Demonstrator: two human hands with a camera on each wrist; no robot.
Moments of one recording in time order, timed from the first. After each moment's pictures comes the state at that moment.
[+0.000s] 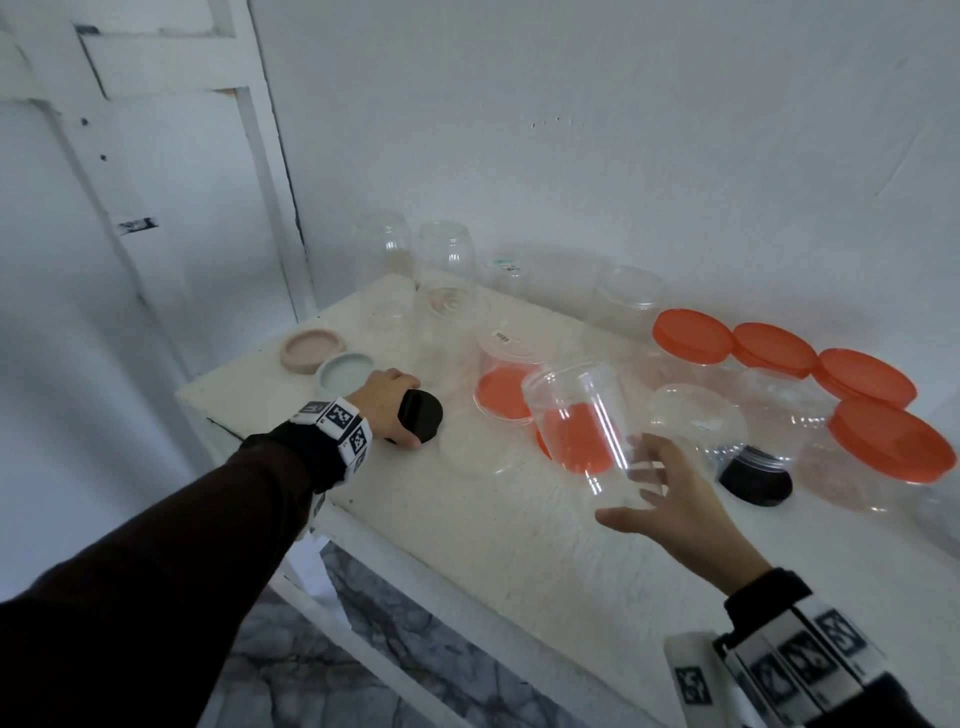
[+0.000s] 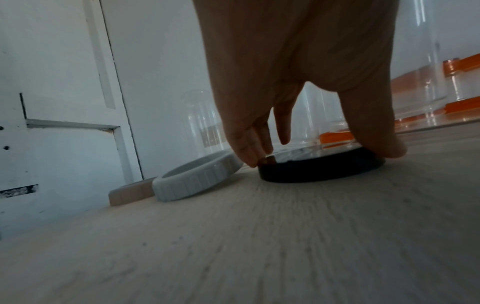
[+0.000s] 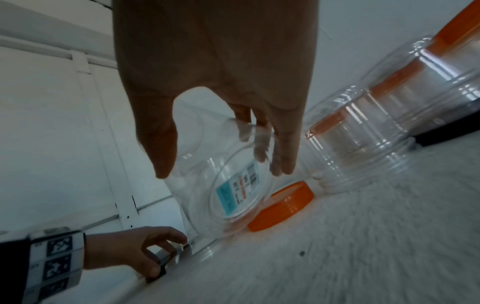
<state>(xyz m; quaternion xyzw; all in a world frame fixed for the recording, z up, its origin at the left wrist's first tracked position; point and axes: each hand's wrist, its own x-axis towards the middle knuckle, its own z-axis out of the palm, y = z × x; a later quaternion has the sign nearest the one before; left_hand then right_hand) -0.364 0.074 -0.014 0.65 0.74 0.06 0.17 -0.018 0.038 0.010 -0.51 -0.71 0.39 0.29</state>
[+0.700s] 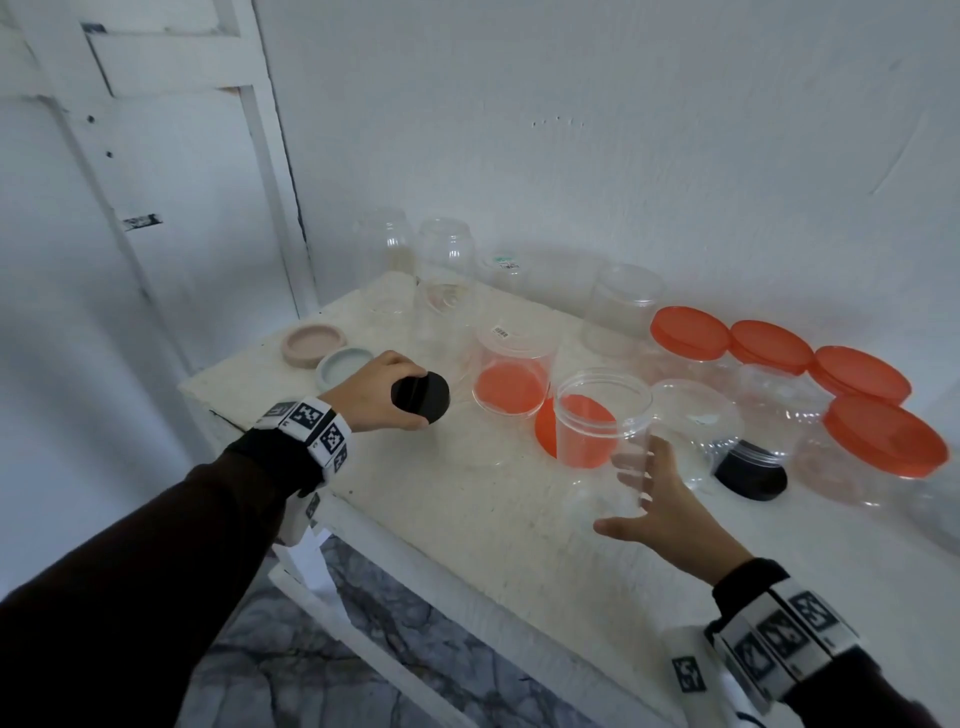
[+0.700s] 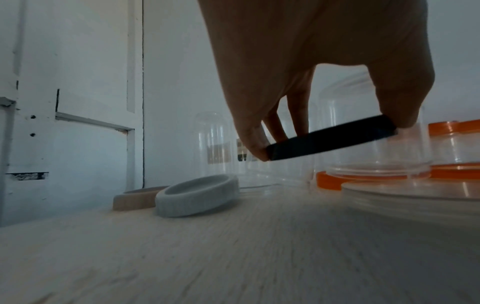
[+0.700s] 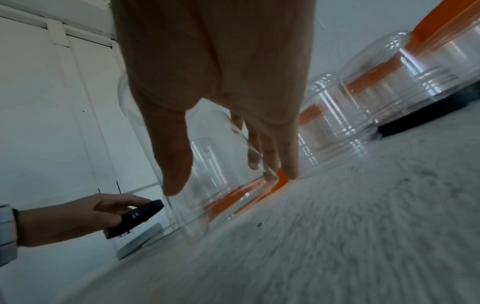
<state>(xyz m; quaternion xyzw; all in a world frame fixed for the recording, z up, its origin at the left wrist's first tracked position) -0.365 0.046 0.007 0.68 0.68 0.20 0.21 -0.009 0.045 -0.010 -0.50 -0.73 0.42 0.22</state>
